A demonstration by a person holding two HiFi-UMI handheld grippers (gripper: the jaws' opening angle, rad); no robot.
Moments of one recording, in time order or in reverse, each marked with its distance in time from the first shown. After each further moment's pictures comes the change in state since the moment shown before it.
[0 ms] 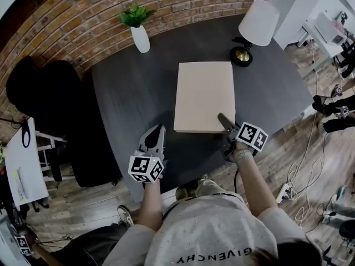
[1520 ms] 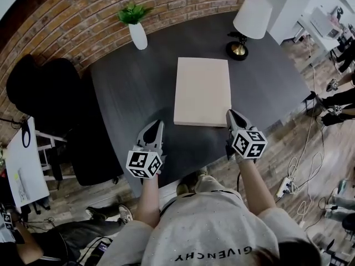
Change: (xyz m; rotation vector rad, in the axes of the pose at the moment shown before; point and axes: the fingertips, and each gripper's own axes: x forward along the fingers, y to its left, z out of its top) left arm -0.018 -0.008 0.004 0.006 0.005 -0.037; right arm -0.055 0.045 0.010 -0.604 -0.197 -0.011
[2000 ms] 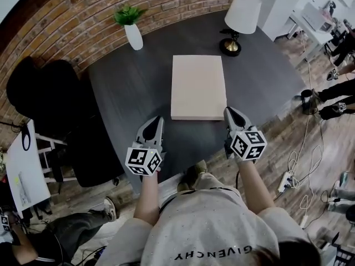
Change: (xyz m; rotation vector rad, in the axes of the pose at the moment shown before) left arm -0.012 -0.024 0.014 0.030 -0.026 -0.054; right arm -0.043 0.027 0.016 -0.065 -0.096 0.028
